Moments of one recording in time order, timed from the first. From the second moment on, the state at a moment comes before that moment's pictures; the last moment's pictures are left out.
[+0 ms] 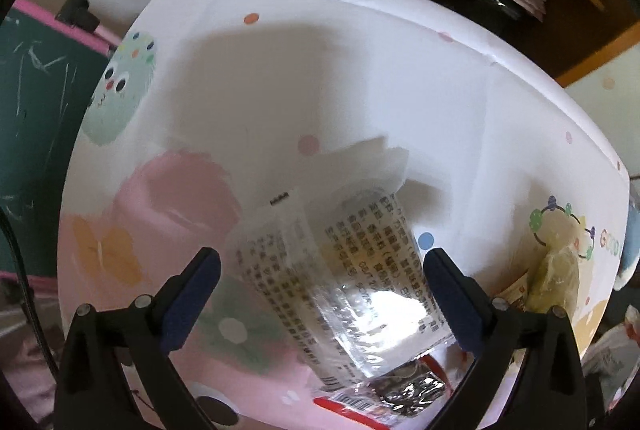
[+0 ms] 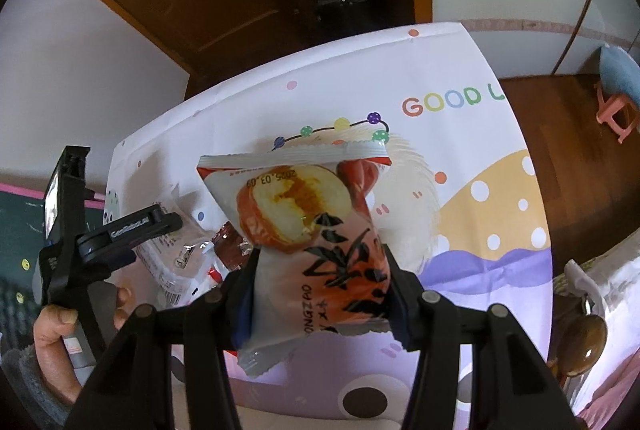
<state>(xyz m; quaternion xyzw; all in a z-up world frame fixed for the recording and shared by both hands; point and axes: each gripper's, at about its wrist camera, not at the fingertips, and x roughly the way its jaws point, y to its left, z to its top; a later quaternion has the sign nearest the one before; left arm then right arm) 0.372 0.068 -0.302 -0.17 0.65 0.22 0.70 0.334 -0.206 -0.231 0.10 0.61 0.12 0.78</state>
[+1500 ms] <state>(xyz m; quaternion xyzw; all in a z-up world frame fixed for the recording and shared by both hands) 0.132 -0.042 -0.003 -0.06 0.49 0.04 0.87 0.107 -0.249 -0.031 0.06 0.44 0.20 0.87</state>
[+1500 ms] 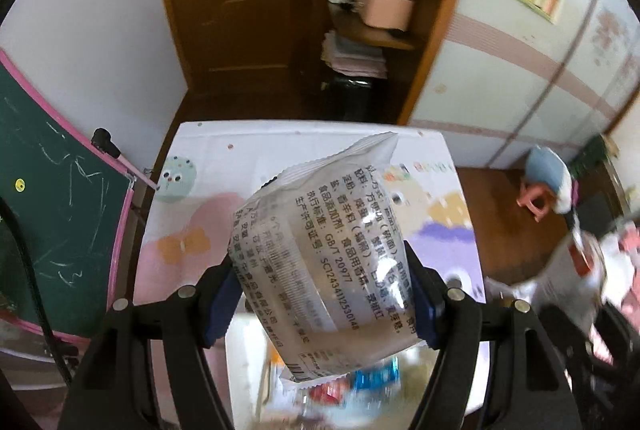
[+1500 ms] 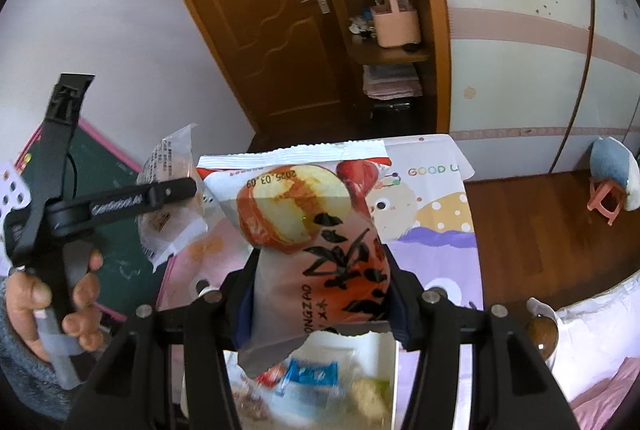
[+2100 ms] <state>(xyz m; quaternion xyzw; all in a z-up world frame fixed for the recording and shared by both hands) 0.007 -0.063 -0.044 -0.02 0.50 0.03 0.87 0.036 -0.243 -0.061 0.04 0.50 0.23 0.84</state>
